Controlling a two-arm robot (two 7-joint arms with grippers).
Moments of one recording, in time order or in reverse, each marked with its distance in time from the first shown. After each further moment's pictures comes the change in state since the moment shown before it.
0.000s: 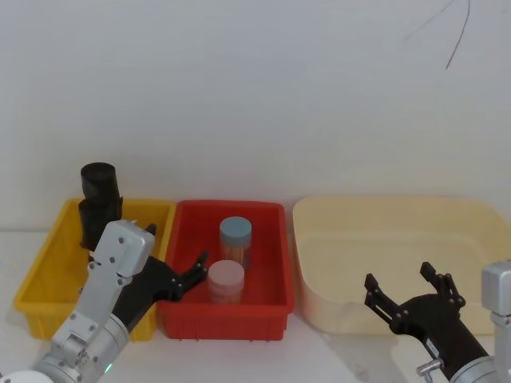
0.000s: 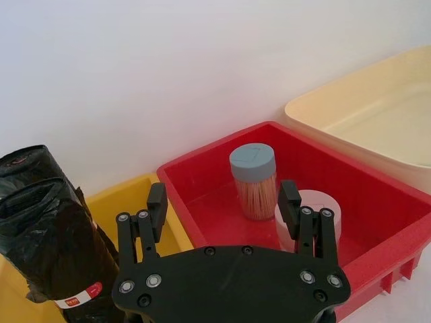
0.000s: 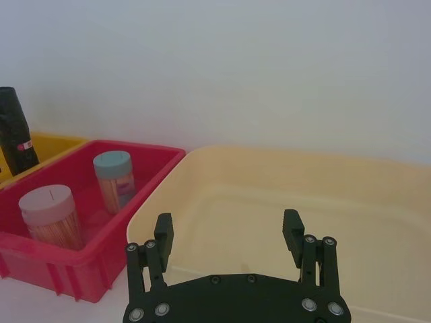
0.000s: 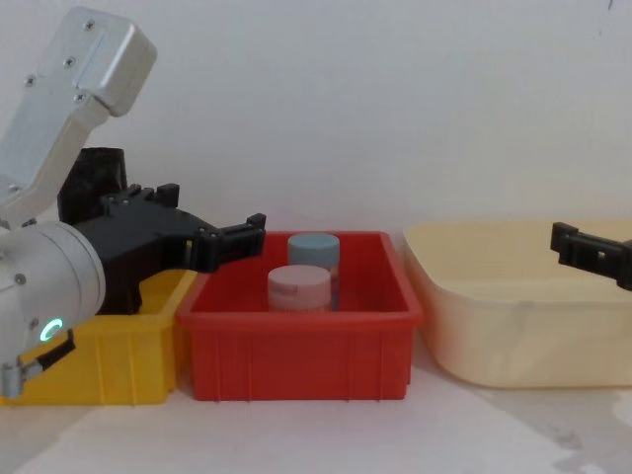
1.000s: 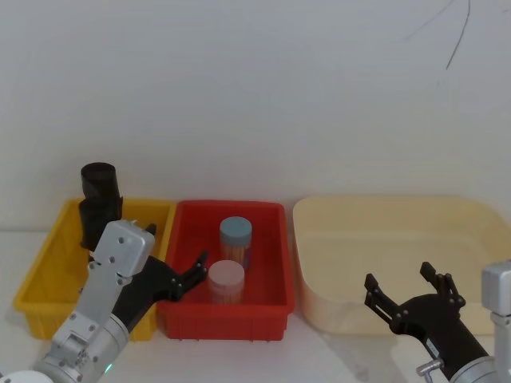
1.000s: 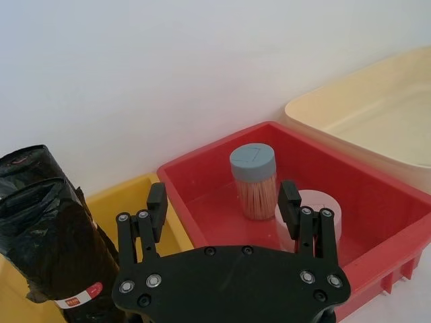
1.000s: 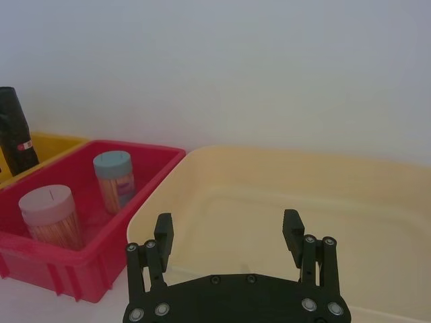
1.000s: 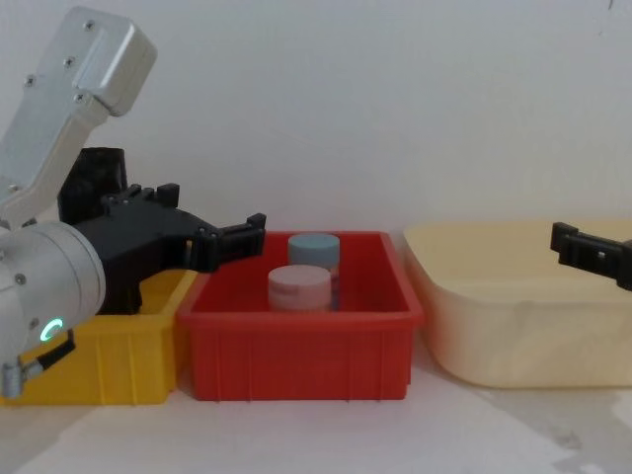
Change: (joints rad) left arm 0.000 0.000 0.000 0.000 0.000 0.000 0.000; right arm 0.000 0.000 0.000 0.000 0.000 0.000 0.000
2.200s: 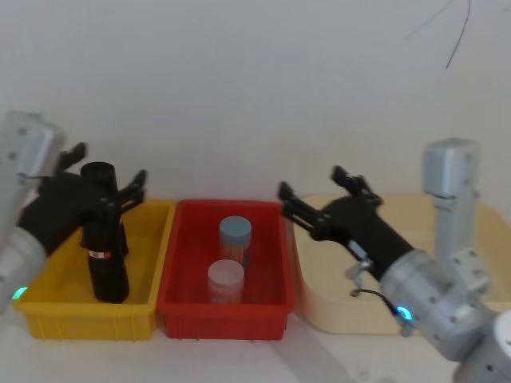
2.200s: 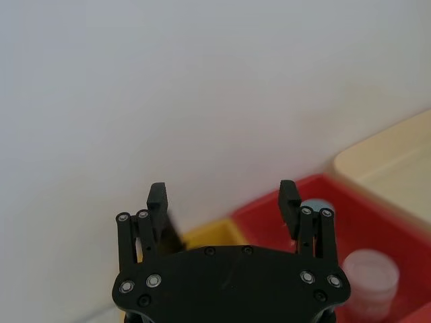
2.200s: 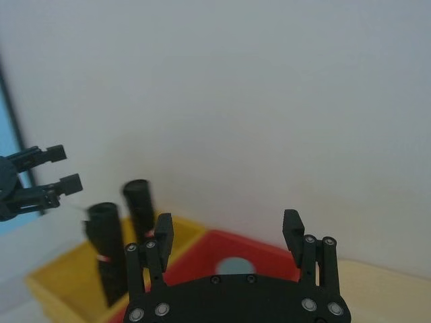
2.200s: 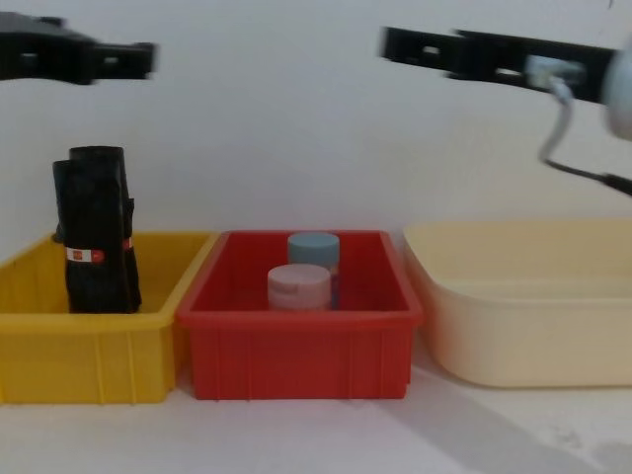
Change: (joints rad) left arm -0.002 0.100 -0.220 -0.274 -0.093 0.263 -0.073; right arm 0.277 -0.081 -0.109 -0.025 0.100 0.171 0.140
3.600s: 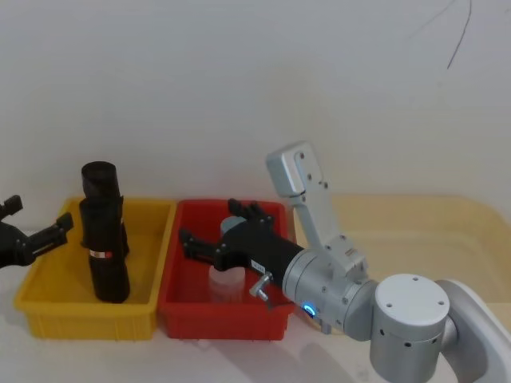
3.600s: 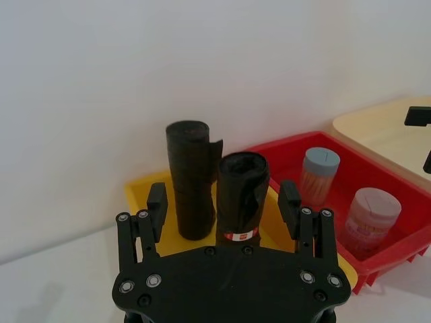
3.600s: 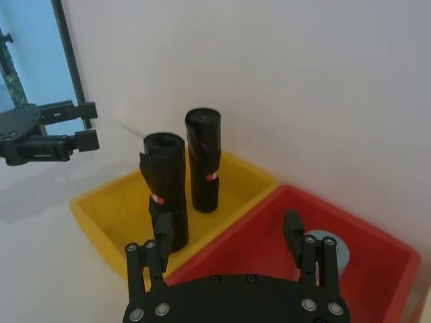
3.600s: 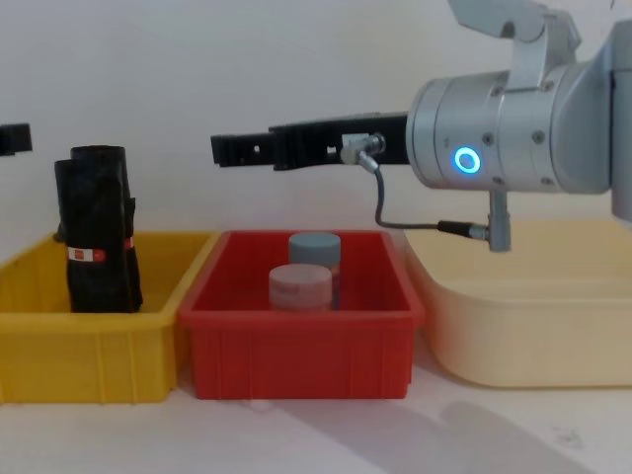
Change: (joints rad) left arm 0.131 0.076 -0.236 0.163 -0.276 -0.065 -0.286; right arm 0.207 -0.086 -0.214 0.207 -0.106 0.177 0.074
